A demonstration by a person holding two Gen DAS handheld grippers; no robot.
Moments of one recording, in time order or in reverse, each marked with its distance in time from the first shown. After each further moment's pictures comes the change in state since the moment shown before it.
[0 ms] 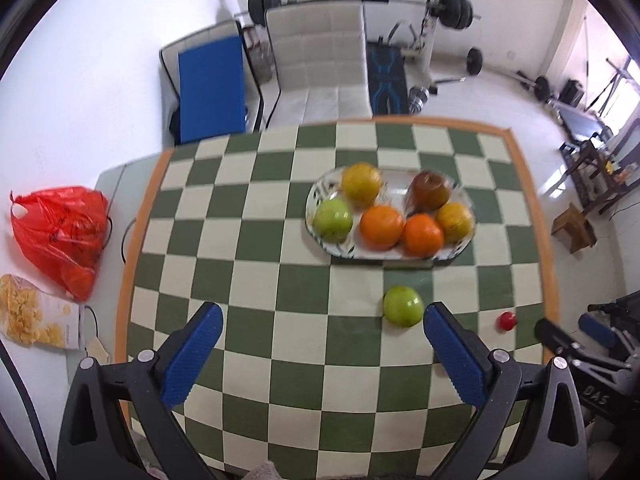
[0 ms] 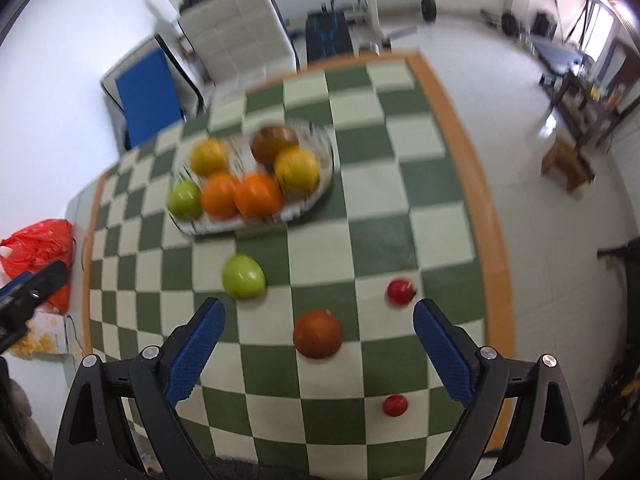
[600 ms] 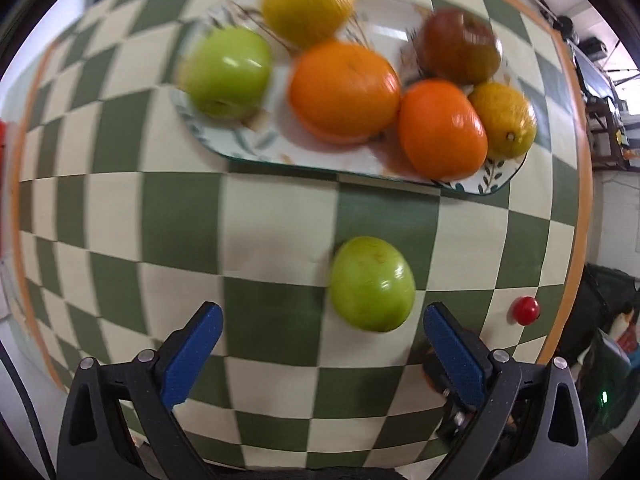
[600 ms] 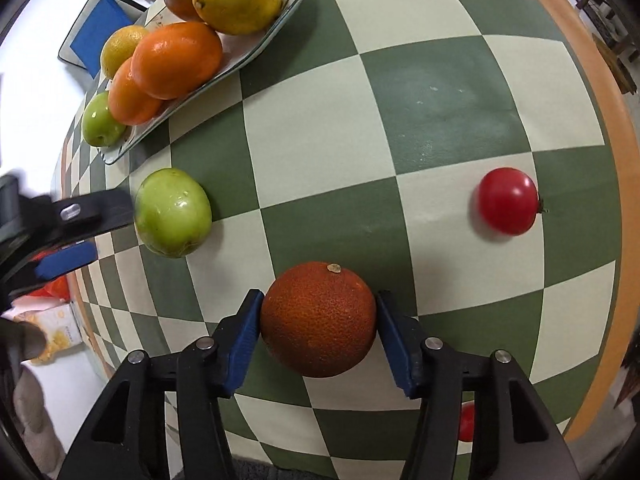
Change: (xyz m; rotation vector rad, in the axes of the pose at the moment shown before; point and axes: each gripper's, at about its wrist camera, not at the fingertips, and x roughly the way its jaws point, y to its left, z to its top) left arm 0.195 -0.064 0.004 -0.046 0.509 -0.174; right arm 0.172 -0.015 -0.035 0.113 0.321 0.106
